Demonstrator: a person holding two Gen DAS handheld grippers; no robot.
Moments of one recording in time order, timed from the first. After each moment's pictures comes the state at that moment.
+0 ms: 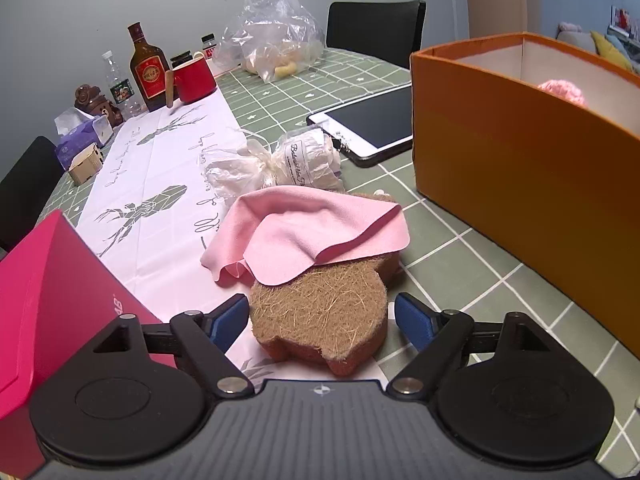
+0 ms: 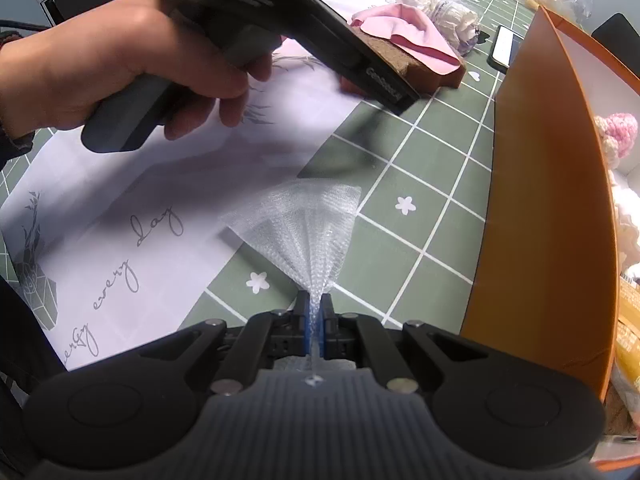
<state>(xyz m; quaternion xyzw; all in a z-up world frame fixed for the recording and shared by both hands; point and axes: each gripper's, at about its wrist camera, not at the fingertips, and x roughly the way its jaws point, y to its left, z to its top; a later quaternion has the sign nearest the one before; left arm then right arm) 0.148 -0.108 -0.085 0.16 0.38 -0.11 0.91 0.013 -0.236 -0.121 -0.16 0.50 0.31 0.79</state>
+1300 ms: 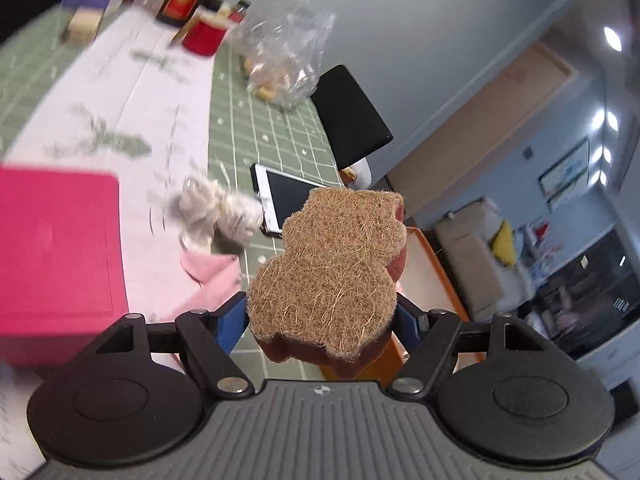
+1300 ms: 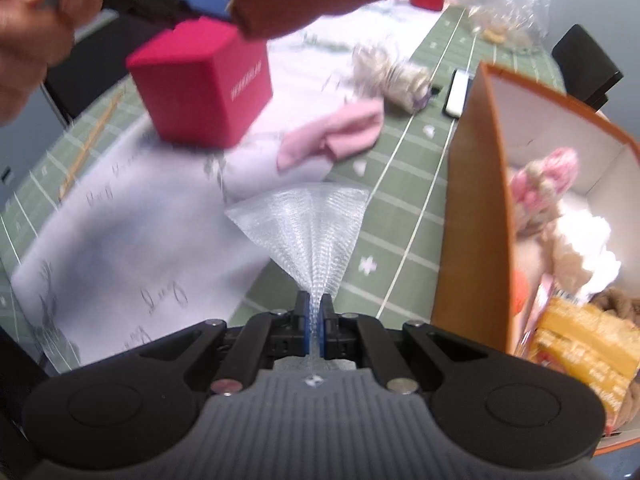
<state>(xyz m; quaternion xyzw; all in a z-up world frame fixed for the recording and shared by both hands) 0.138 -0.016 0.043 -0.22 0.41 -0.22 0.86 0.017 -0.255 -0.070 -0.10 0.45 0.28 0.84</state>
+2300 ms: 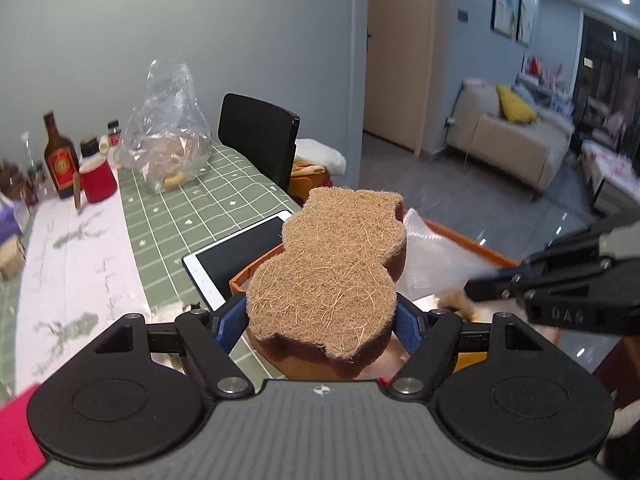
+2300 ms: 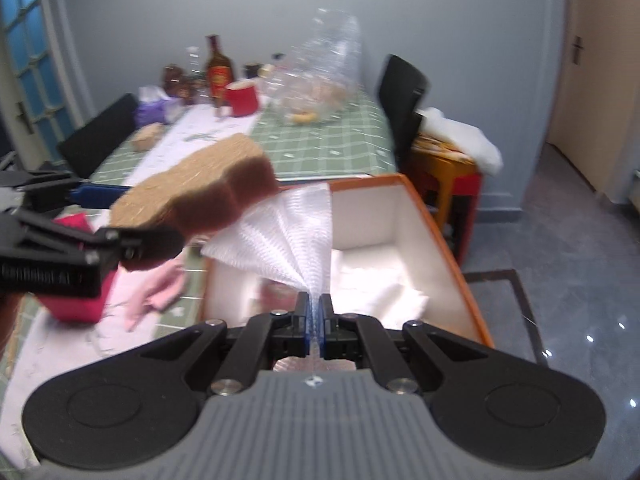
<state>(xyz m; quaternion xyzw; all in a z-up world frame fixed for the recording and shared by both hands) 0.121 -0.198 0.061 0.12 0.32 -0.26 0.90 0.068 -0.411 -0.006 0.04 0.37 0.10 0.92</state>
